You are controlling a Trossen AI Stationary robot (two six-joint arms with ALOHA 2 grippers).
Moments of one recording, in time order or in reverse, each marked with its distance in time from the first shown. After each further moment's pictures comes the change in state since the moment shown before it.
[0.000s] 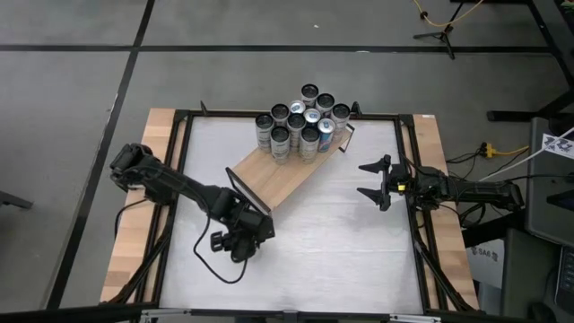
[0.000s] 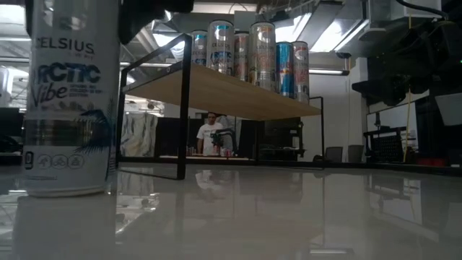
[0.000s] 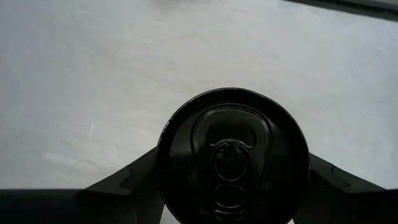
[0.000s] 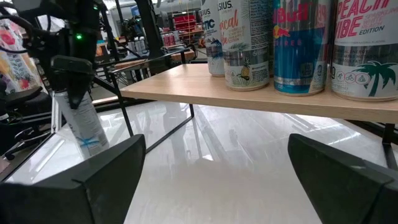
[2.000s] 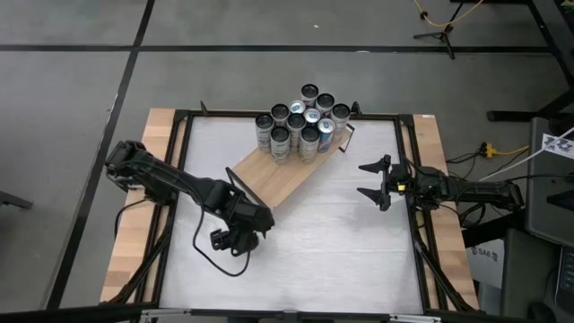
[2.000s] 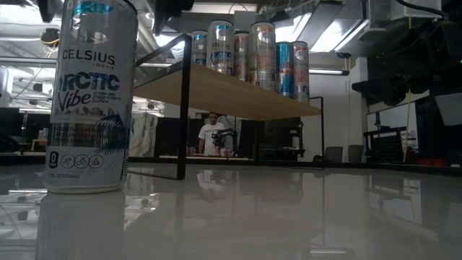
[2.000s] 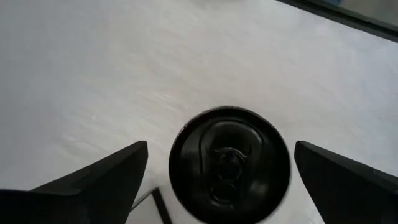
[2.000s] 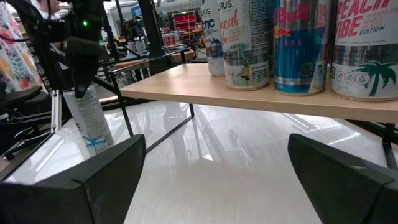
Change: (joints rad) left arm 0.033 -0.057 -0.002 -0.001 -0.022 -0.129; right arm 0.000 0.000 0.000 0.000 0.000 0.000
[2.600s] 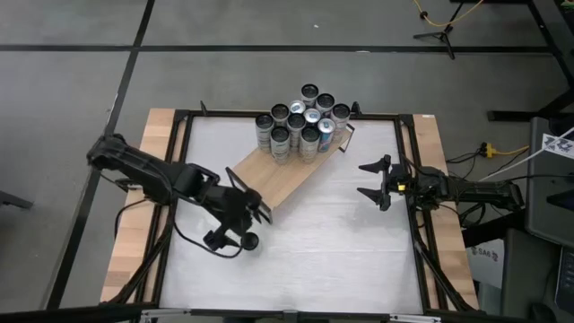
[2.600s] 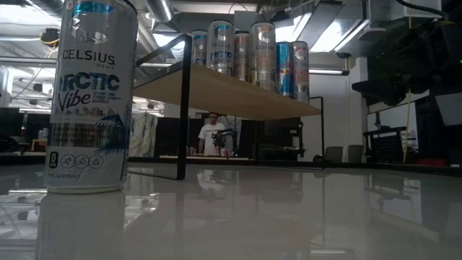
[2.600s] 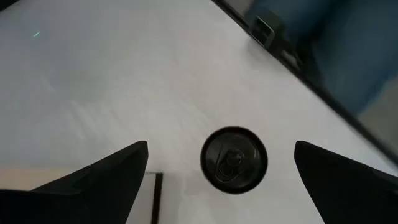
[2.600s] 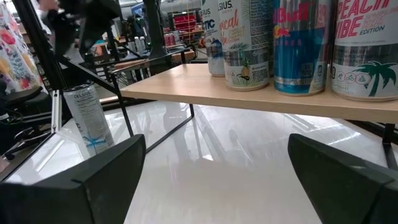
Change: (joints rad) left arm -0.005 -0.205 0.000 0.039 -0.082 -0.454; right arm 0.000 0.000 0.000 -0.001 0.000 0.000
